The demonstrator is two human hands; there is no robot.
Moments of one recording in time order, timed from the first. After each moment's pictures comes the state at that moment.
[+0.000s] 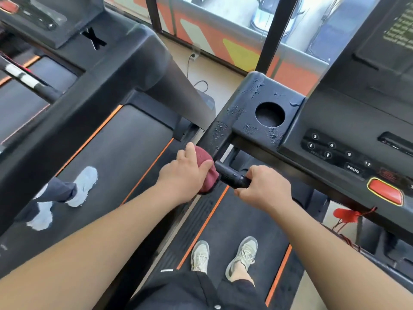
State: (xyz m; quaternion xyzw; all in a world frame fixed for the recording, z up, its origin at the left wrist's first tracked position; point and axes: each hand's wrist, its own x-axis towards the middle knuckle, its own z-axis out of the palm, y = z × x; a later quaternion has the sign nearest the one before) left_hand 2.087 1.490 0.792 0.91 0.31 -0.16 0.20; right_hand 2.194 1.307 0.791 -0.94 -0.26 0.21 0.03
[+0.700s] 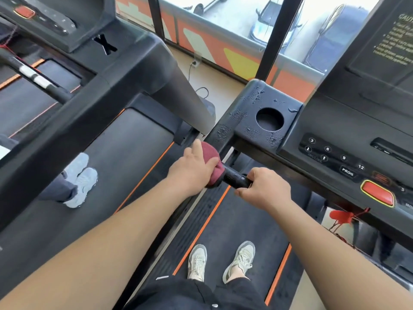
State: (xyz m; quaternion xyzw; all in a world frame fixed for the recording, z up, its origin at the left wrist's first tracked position) left_hand 2.099 1.488 0.795 0.90 0.32 -0.15 0.25; right_hand 2.190 1.305 0.799 -0.95 -0.24 0.21 0.04
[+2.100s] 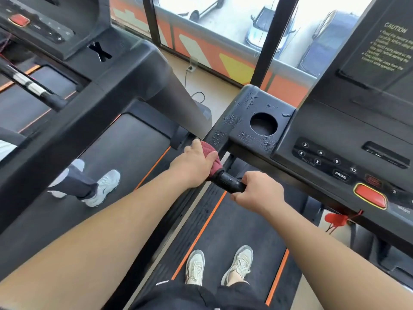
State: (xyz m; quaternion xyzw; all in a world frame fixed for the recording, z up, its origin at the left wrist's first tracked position) left_hand 2.129 1.493 0.790 0.90 0.32 -0.15 0.25; right_hand 2.190 1.308 0.802 -0.95 -0.25 0.21 0.03
